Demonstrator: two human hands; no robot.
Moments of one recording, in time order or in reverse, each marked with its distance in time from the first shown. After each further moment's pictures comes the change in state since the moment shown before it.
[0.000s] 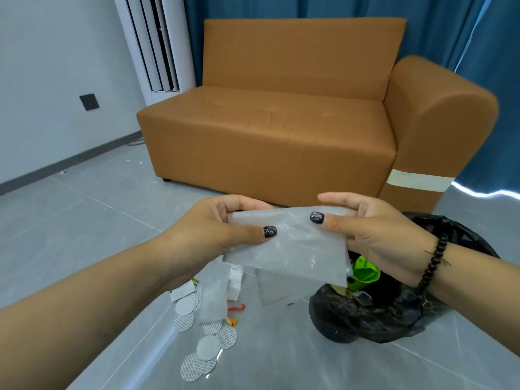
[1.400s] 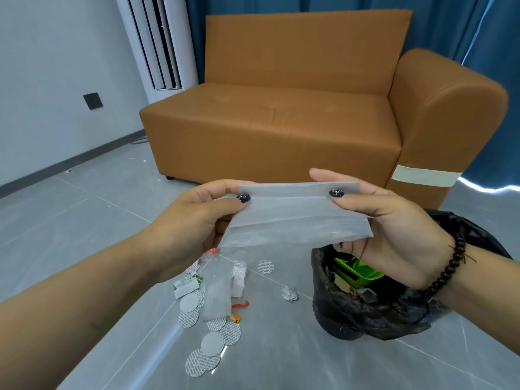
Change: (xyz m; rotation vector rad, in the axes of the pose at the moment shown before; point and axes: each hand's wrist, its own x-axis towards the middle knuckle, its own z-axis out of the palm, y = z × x) left_hand 0.002 0.002 -0.009 -0.092 0.117 0.022; right_hand -0.007 -0.005 0.003 0.308 -0.161 -0.081
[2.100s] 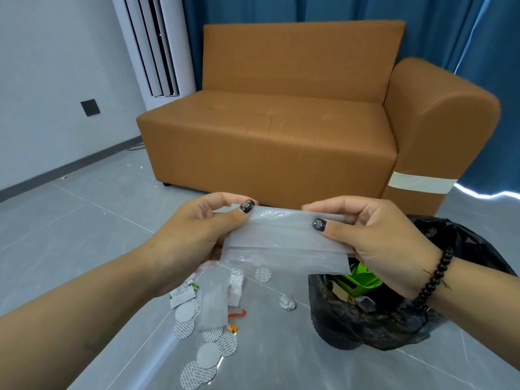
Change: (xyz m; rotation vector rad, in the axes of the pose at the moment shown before) left_hand 0.004 -0.006 0.000 0.069 -0.018 0.026; right_hand 0.004 0.011 -0.003 -0.457 0.155 -0.152
